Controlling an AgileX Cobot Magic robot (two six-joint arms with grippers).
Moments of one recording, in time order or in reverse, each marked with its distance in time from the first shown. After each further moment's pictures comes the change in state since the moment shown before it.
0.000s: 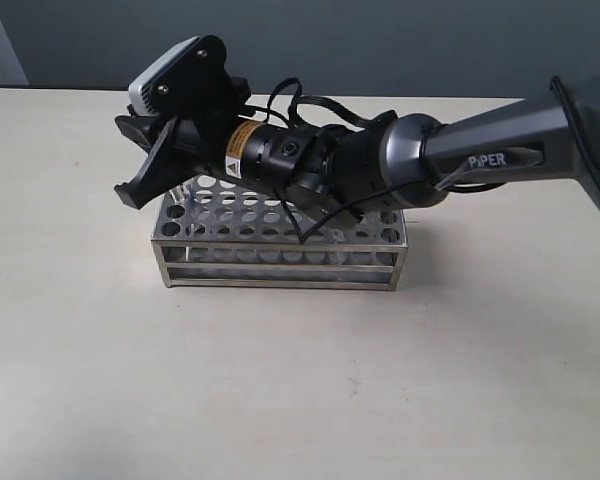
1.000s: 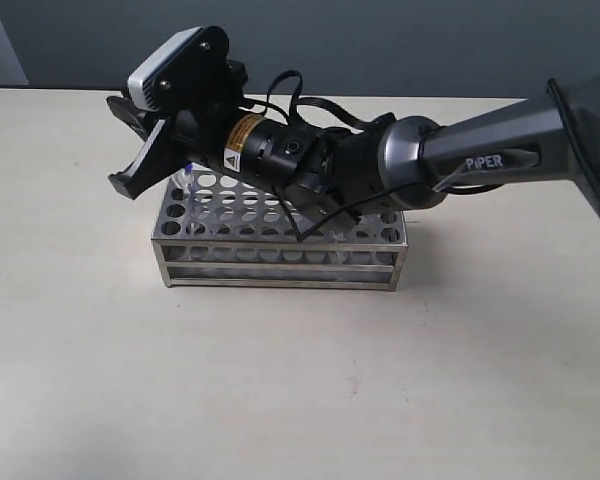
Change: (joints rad) left arm 0.000 0.000 0.000 0.000 0.000 0.000; right arm 0.000 0.005 -0.001 0.052 -0.113 -0.083
